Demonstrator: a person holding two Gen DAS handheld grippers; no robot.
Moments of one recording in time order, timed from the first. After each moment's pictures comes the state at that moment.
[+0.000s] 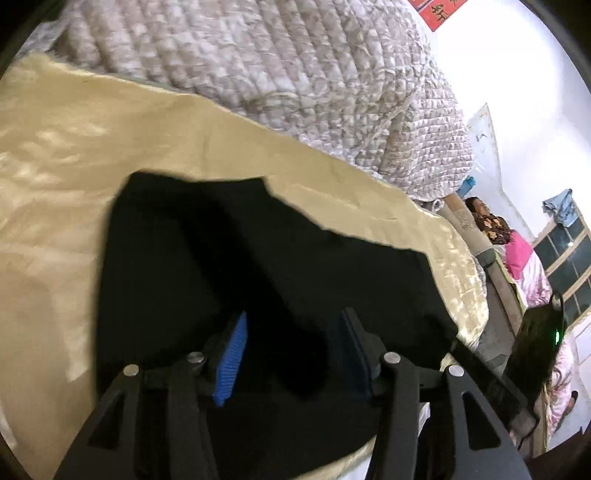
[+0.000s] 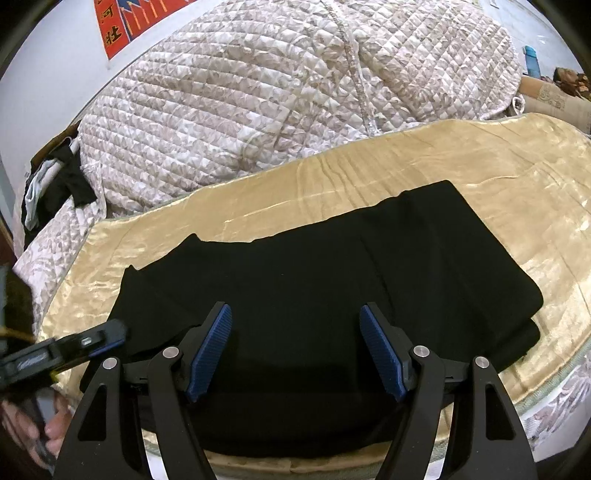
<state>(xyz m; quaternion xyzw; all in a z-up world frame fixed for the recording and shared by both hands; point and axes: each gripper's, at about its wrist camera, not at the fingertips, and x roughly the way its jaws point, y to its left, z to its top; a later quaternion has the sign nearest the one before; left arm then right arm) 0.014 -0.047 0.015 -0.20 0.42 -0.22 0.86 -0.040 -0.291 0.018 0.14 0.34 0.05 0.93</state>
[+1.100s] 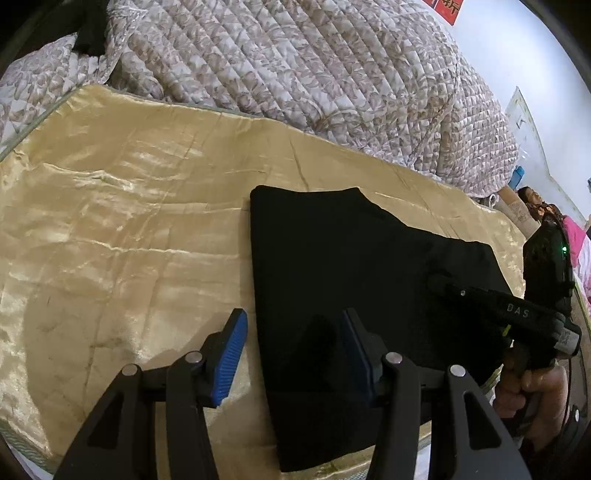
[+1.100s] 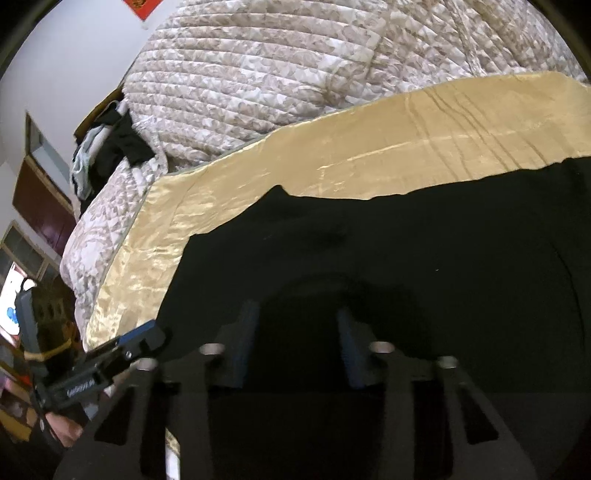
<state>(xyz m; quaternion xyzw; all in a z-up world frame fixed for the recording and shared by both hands) -0.024 0.021 0.005 -0.11 0.41 -0.11 0.90 0.027 -0.235 -0.013 0.19 0.42 0.22 0.86</state>
